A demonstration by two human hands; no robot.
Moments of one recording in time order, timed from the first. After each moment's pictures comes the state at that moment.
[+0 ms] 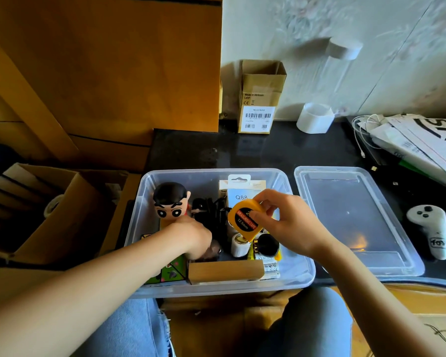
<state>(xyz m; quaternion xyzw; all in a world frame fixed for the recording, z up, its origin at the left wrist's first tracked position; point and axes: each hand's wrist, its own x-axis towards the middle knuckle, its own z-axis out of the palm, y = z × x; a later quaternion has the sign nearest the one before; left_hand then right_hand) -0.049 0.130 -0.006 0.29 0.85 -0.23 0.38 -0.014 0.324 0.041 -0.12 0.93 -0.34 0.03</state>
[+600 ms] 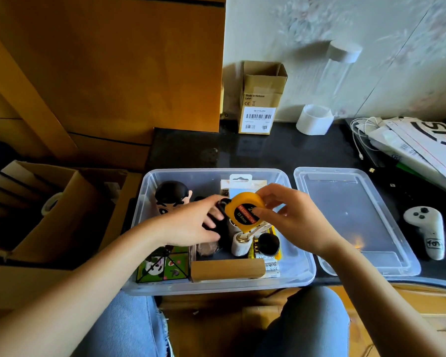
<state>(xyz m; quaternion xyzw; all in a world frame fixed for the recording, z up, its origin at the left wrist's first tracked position) -0.043 0.097 0.021 0.18 0.85 0.39 0.30 -0.011 0.322 0.054 -0.11 0.90 -0.42 0.04</state>
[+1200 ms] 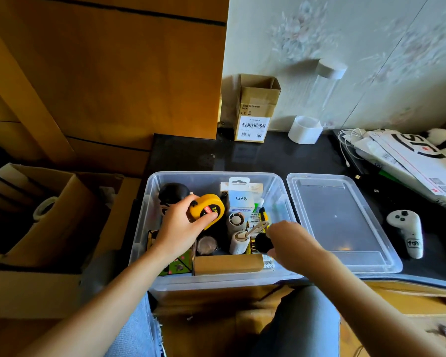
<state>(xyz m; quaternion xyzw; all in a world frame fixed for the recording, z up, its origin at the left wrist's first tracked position) -0.010 0.097 -0.002 0.05 0.82 0.57 -0.02 0.014 0.311 0.041 -0.08 0.98 0.01 0.20</state>
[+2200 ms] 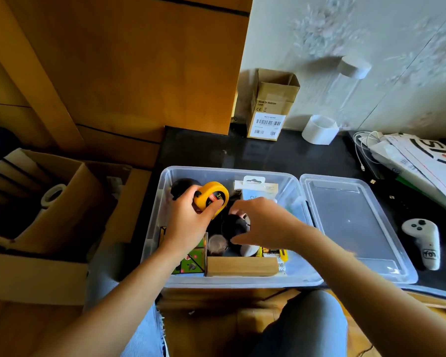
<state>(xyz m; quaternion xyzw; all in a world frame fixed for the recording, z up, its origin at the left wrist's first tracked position) -0.018 0.094 -0.006 -0.01 0.82 0.57 -0.10 -0.026 0.260 0.049 -0.23 0.95 -0.12 0.15</state>
